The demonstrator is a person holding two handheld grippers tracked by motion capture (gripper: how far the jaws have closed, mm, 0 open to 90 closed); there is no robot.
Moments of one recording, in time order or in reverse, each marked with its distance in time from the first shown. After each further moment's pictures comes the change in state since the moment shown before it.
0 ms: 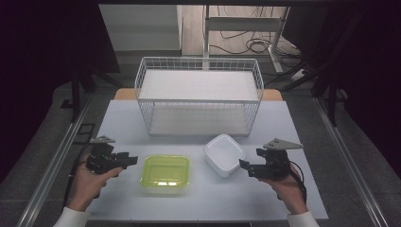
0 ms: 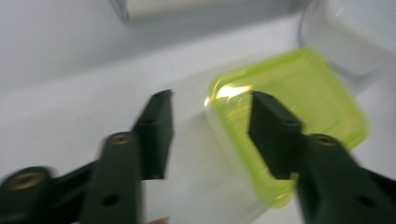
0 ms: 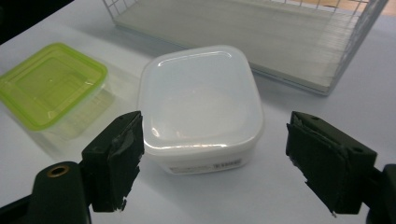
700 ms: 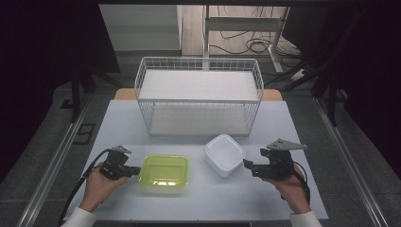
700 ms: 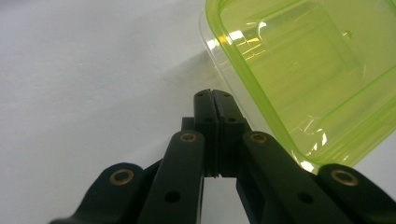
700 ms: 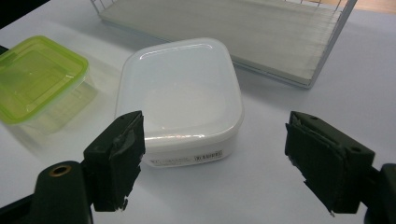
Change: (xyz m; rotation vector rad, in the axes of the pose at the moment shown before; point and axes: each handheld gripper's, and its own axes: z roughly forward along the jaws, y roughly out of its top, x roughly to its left) left arm 0.003 -0.023 0.052 0.253 0.007 0.099; right arm -0.011 -0.006 -0.002 0.005 -0.029 -0.004
